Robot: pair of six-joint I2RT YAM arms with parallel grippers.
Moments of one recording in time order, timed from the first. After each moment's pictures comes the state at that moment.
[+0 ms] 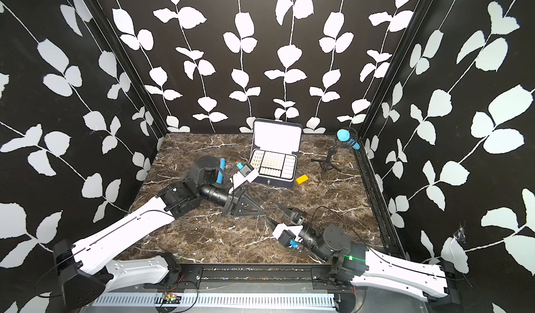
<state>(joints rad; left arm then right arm) -0.82 1.19 1.13 -0.36 1.09 -0.42 1.30 0.49 0.40 0.23 0.25 -0.67</state>
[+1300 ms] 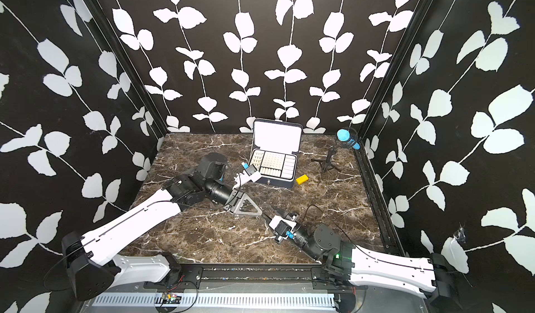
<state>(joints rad) -0.80 1.26 1.18 -0.54 1.17 -0.51 1.30 0.65 0.35 0.49 0.27 -0.48</state>
